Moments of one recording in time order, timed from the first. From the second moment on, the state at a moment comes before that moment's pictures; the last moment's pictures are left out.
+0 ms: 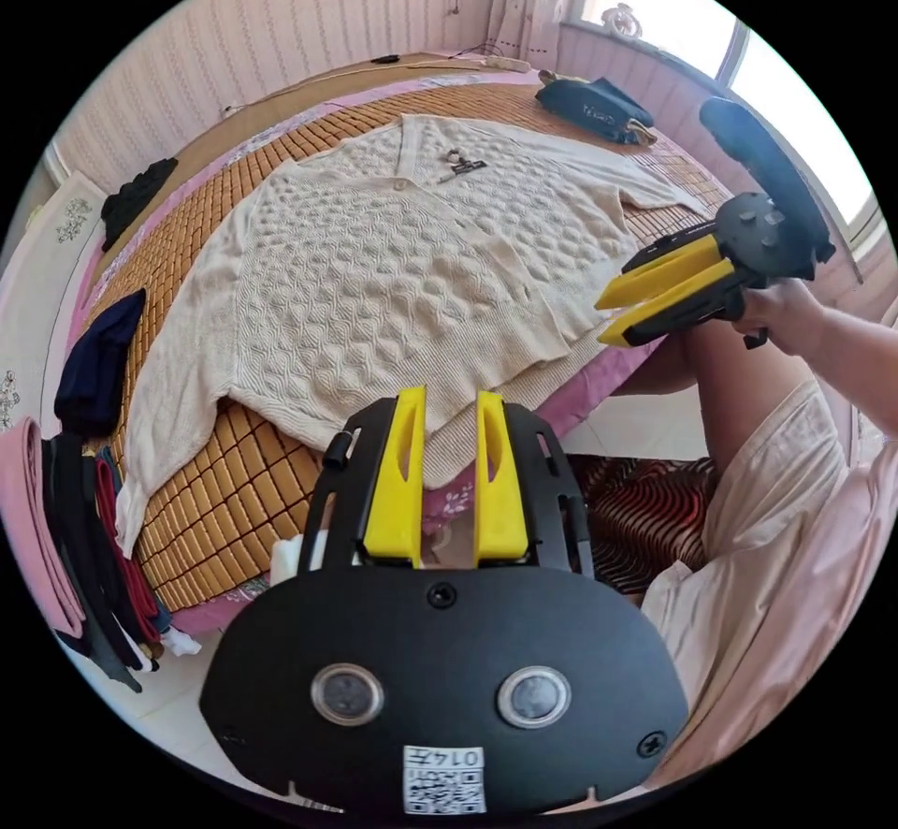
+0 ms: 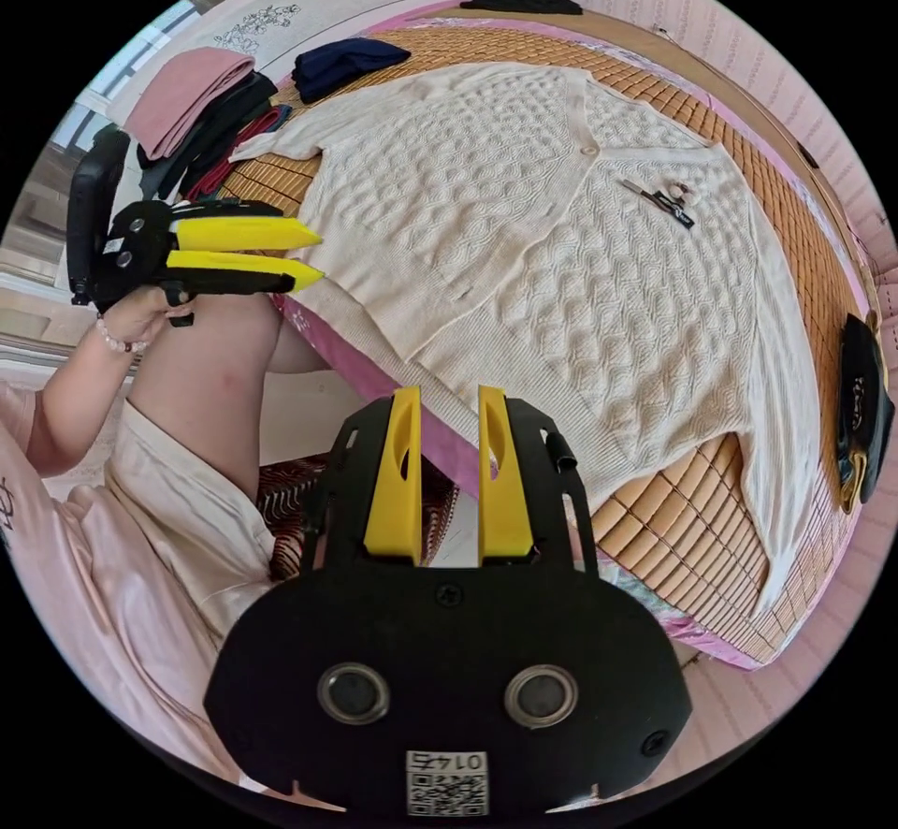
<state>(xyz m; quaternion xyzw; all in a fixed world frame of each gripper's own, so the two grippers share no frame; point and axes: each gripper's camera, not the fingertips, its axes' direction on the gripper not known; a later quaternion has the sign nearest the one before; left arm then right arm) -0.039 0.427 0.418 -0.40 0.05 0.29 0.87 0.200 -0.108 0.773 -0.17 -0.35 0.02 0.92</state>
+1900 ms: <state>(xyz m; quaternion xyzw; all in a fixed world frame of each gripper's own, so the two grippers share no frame) -0.349 0.287 0.325 -0.28 -0.17 -0.01 0.95 0.133 -0.171 0.773 -0.10 -0.39 -0.05 0.92</state>
